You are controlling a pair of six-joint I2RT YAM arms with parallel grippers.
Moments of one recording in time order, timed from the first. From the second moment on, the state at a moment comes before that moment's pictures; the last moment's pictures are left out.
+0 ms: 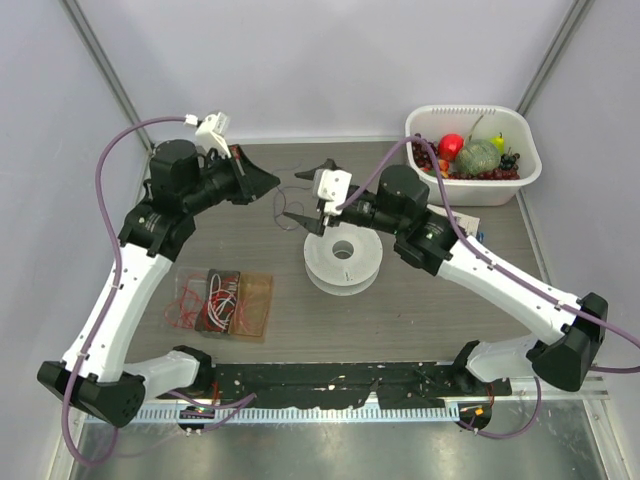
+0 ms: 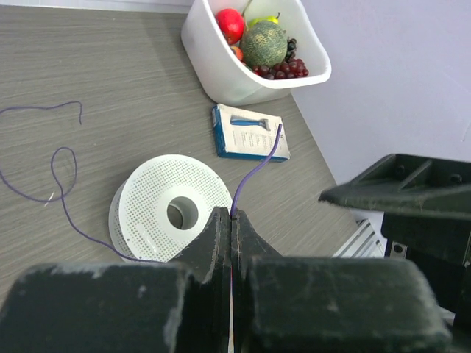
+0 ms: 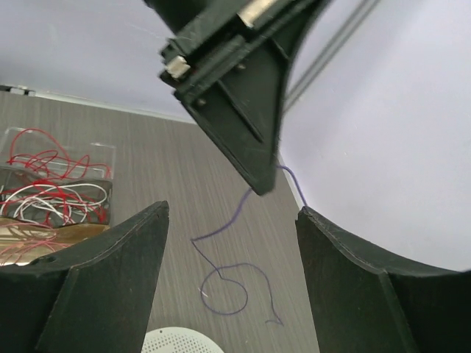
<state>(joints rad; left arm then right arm) -0.36 1.17 1.42 -0.51 0.38 -0.52 0.83 1.31 1.29 0.07 -0.40 -0.48</state>
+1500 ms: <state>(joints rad) -0.40 1.04 1.33 -0.42 0.46 -0.46 0.93 1.38 1.20 0.26 -0.16 -0.77</state>
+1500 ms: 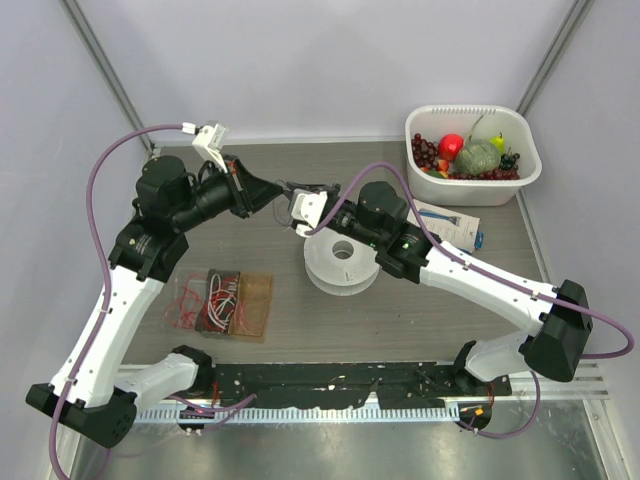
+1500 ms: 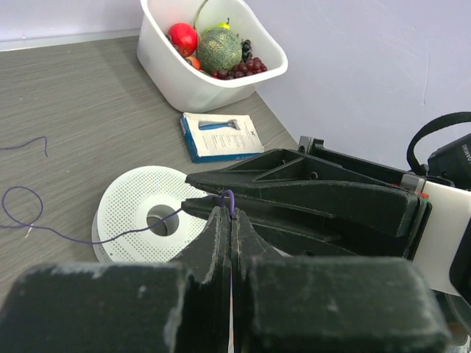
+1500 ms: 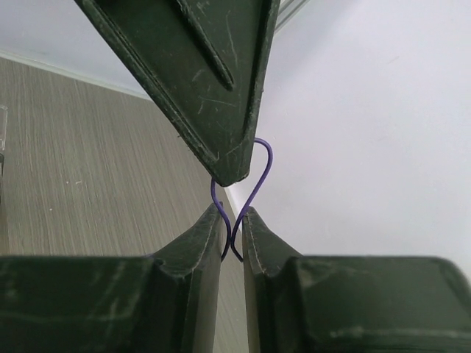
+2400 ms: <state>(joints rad) -0.40 1.22 1.30 -0.59 0.55 -0.23 0.43 1.58 1.46 0.22 -0.14 -0.34</state>
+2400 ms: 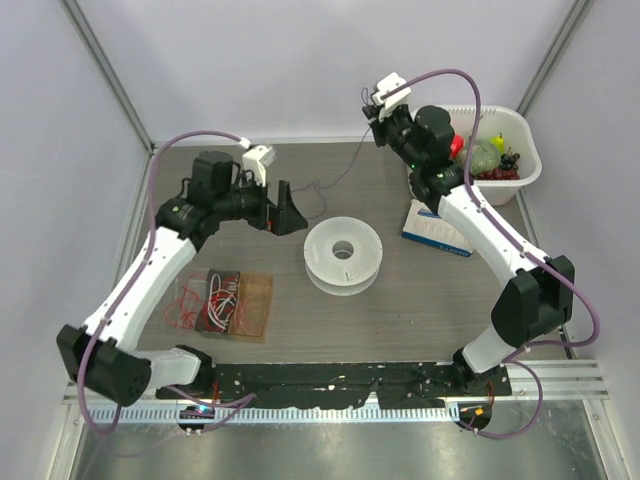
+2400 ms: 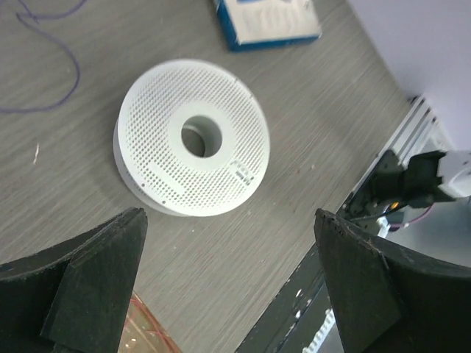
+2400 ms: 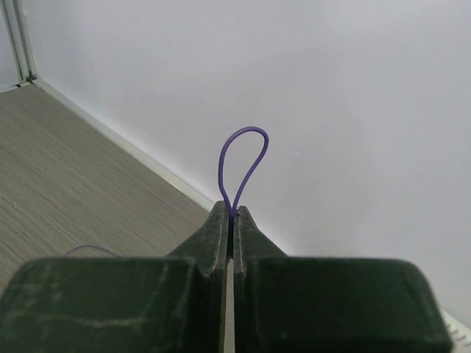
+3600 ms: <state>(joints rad) -0.31 2.01 1.23 -0.16 1.04 -0.40 0.31 1.55 1.42 -0.14 -0.25 -0.19</state>
